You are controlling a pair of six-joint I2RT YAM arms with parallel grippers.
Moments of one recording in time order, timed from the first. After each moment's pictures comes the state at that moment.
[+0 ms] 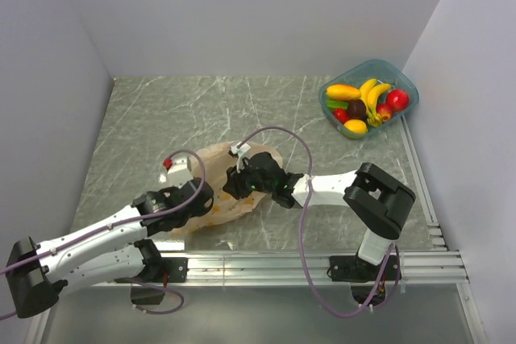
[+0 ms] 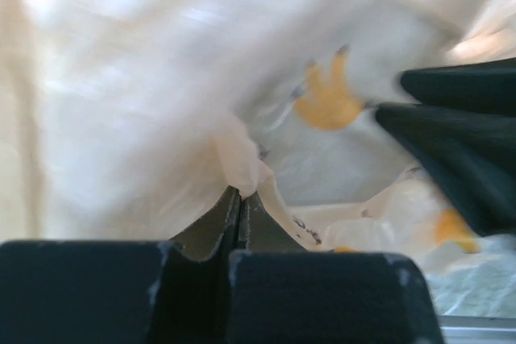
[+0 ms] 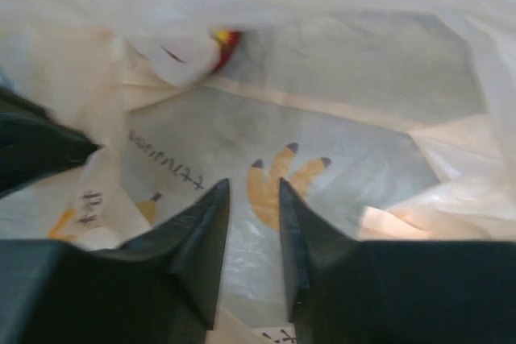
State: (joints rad) left arm -0.95 0.85 0.57 -0.74 -0.55 -1.13; right arm 0.96 1.71 0.83 0.44 -0.15 0.27
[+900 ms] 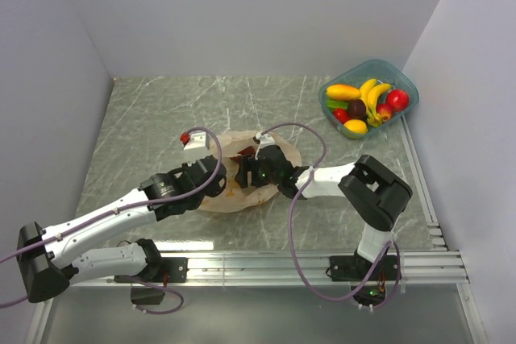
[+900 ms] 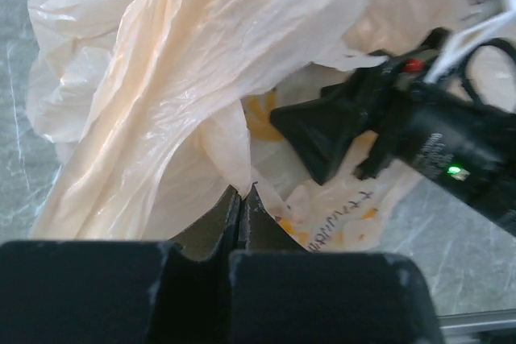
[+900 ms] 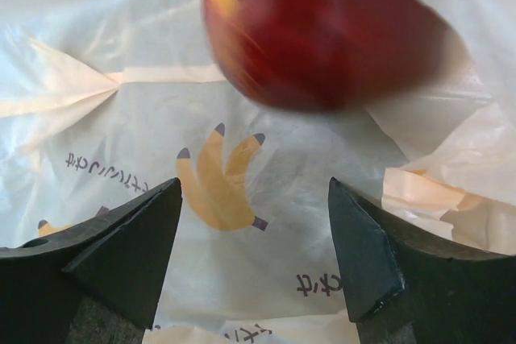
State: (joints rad) left arm -0.98 1.04 0.90 -0.68 -0.63 -0.90; right arm 0.84 1.77 0.82 0.35 0.02 0.57
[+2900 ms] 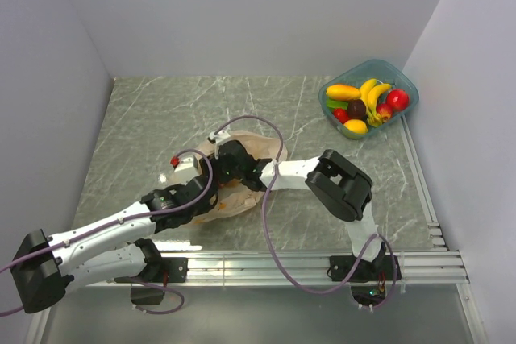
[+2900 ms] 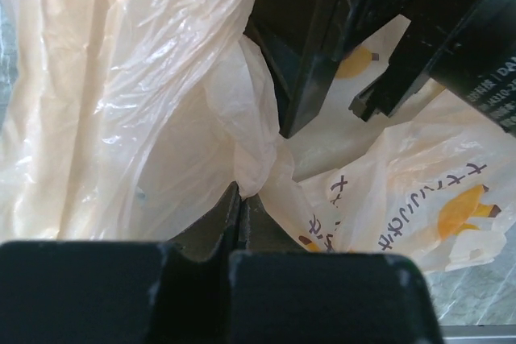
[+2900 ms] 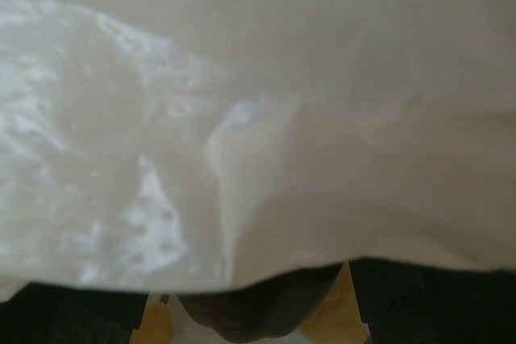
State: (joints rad) left arm -0.92 0.95 0.59 -0.61 -0.51 -1.07; right arm 0.98 2.04 1.24 0.22 0.03 0.34
